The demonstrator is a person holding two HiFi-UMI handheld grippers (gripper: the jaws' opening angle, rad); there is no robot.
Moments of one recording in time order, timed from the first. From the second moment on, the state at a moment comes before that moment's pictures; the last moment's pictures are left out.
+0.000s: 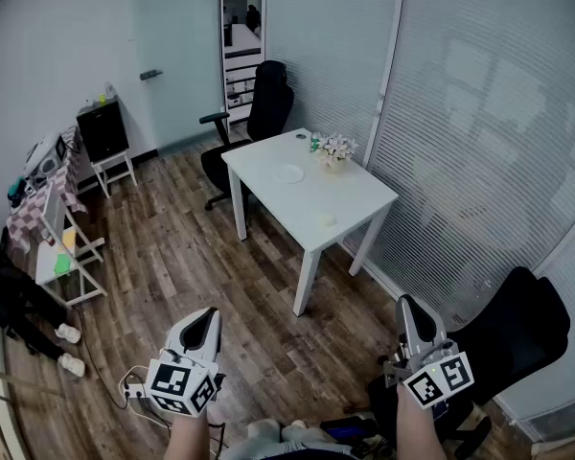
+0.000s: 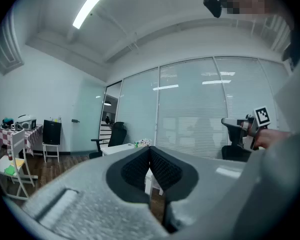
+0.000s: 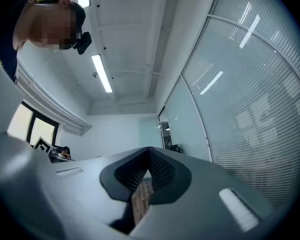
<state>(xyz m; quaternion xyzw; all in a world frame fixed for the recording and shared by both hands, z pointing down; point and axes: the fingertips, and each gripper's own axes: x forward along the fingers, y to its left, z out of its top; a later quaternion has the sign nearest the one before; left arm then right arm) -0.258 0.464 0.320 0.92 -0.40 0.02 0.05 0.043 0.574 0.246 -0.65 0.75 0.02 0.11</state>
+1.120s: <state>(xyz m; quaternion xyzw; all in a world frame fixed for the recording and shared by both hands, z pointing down) -0.216 0.469 0.333 0.92 -0.39 0.04 0.06 0.052 0.570 0.263 -0.61 0.78 -0.02 0.12</state>
